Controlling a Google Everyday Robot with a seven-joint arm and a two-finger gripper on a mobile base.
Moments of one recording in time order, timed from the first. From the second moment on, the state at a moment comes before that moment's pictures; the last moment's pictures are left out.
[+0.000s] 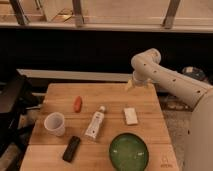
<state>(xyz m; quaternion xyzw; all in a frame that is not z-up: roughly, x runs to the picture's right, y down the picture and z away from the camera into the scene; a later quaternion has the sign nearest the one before) 0.201 0.009 0.847 -0.17 0.18 0.67 0.70</state>
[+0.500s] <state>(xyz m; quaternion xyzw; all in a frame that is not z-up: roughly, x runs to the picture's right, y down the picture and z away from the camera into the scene) 0.173 0.020 0.828 -0.21 0.17 0.63 0.73</state>
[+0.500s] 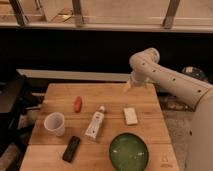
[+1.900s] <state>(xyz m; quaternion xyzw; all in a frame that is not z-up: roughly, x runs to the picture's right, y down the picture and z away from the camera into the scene) 0.060 0.080 0.769 -0.33 0.13 0.58 0.74</state>
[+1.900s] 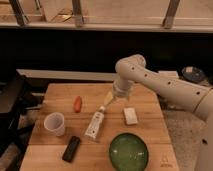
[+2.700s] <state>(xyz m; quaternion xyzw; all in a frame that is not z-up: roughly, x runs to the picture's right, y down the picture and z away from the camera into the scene) -0.037 0.126 0.726 -0.37 0.11 0.56 0.73</state>
